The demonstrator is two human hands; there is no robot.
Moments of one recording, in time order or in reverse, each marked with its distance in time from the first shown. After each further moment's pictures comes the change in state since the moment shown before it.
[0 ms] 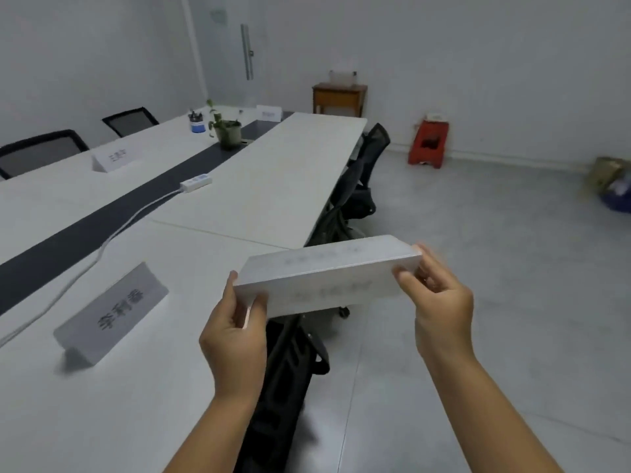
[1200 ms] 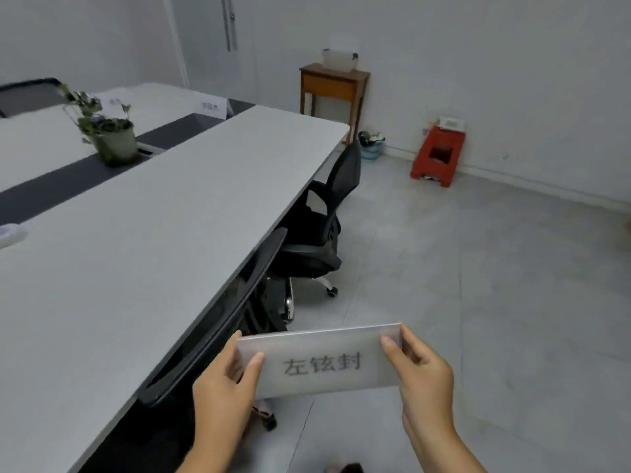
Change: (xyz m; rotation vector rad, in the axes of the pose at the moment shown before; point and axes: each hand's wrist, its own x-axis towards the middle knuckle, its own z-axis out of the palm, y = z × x) left_hand 0.260 -0.119 0.585 0.215 -0.160 -0.324; right_hand 0.631 0.189 -0.071 -0.132 0.006 0.294
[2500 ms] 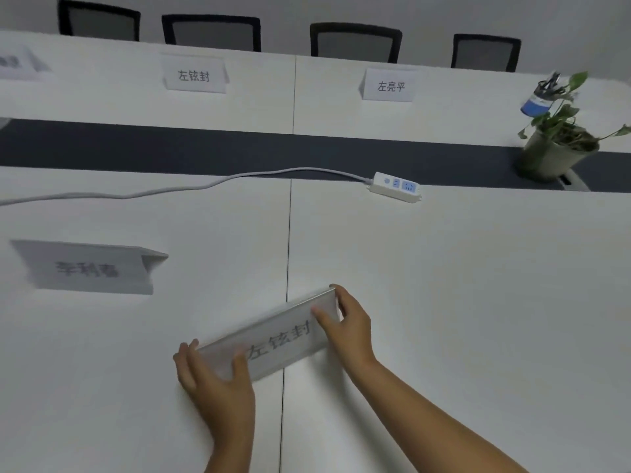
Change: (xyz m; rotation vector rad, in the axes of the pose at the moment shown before) left_hand 0.101 -0.164 -0.302 -0.034 1.427 -0.532; right_hand -0.171 0.114 0.508 -0.639 -1.523 -0.152
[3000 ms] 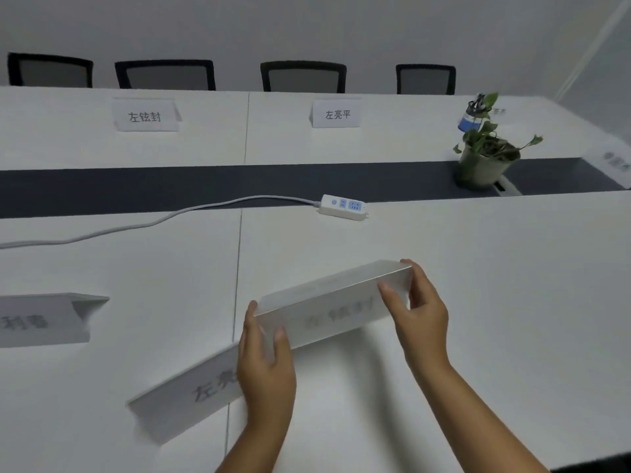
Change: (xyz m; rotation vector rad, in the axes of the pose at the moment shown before) left_hand -0.075 0.092 0.072 -0.186 -0.336 0.238; right_hand -0.005 -0.009 -0.157 0.194 0.439 -0.184
